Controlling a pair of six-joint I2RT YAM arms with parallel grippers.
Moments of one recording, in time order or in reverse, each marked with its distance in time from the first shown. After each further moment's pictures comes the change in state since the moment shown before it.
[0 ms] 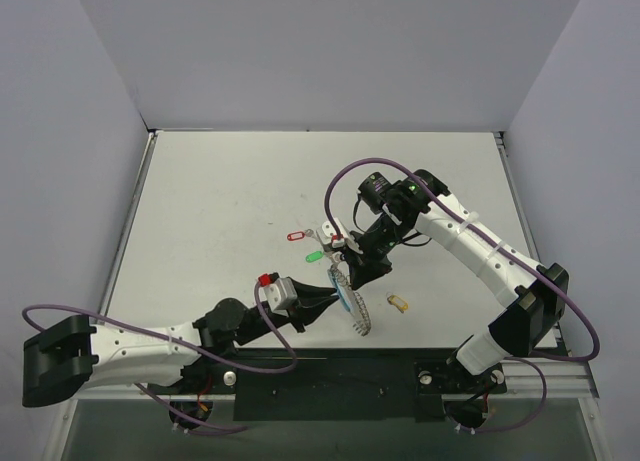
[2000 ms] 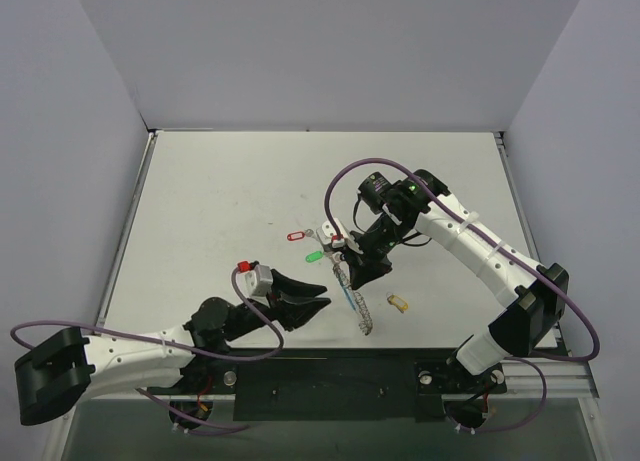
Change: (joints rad) left arm 0.138 -0.064 -0.102 0.090 0.128 -0.309; right arm 0.000 0.000 0.000 0.000 0.002 -0.001
